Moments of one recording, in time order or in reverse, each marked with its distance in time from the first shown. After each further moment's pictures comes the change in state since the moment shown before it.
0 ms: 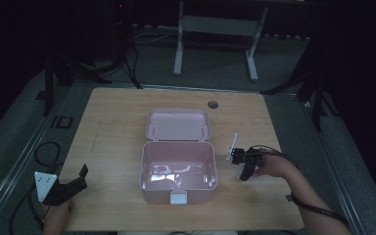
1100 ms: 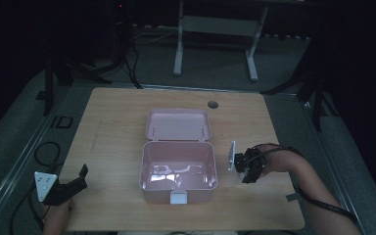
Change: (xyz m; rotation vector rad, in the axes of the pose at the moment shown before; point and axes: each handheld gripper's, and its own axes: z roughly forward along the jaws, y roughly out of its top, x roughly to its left) left arm 0.000 0.000 0.000 0.001 0.001 -0.001; right arm 0.029 0.000 -0.038 0.003 -0.035 -0.354
